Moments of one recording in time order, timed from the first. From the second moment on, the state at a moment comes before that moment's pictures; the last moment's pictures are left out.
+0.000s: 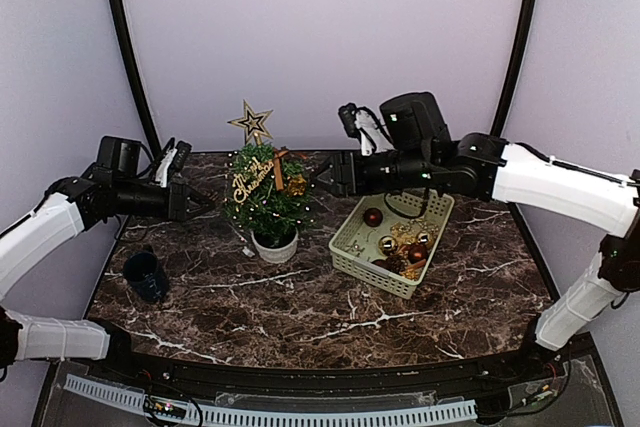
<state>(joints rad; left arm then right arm) -0.26 1.05 0.88 -0.51 0.60 -0.19 0.96 1.48 1.37 -0.36 -0.08 0.53</state>
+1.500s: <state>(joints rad) -0.25 1.32 0.92 -0.44 0.78 -0.09 1.00 2.06 2.10 -0.52 0.04 0.21</state>
